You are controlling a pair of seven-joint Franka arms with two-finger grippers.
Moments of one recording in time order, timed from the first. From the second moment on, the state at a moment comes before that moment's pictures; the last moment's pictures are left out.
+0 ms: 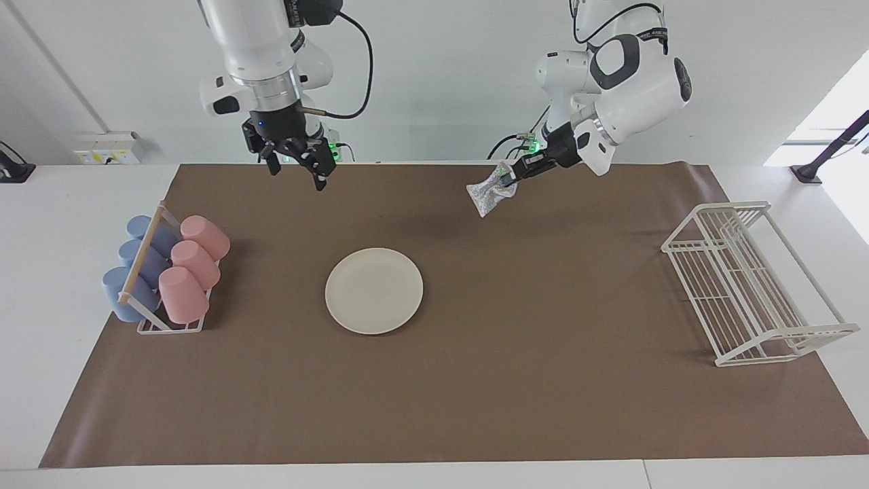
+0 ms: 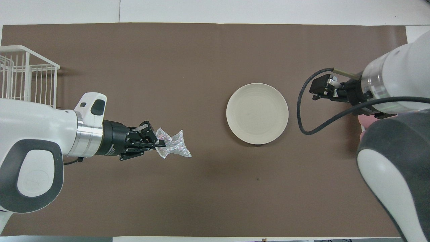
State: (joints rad) left arm -0.17 -0.19 -0.17 -2.11 -0.68 1.91 -0.56; right arm 0.07 0.00 0.15 -1.56 -0.02 1.59 0.60
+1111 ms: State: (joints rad) left arm -0.31 0.11 -0.19 -1.76 0.62 1.24 -0.74; right arm -0.06 0.00 -0.03 -1.59 -0.01 1.56 0.01
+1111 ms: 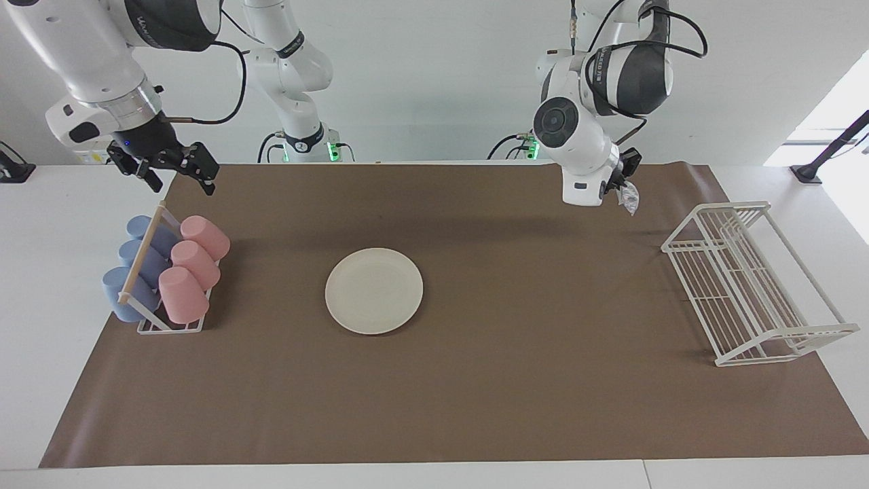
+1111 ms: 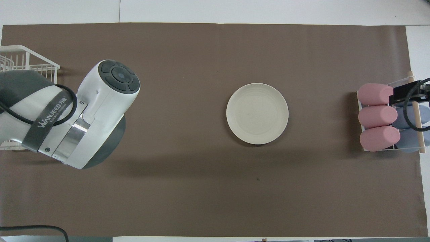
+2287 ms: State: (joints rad) left arm -0.13 0.38 -0.17 -1.80 1.20 1.39 -0.75; right arm -0.04 -0.01 -0.03 -1.58 -0.01 1.56 0.00
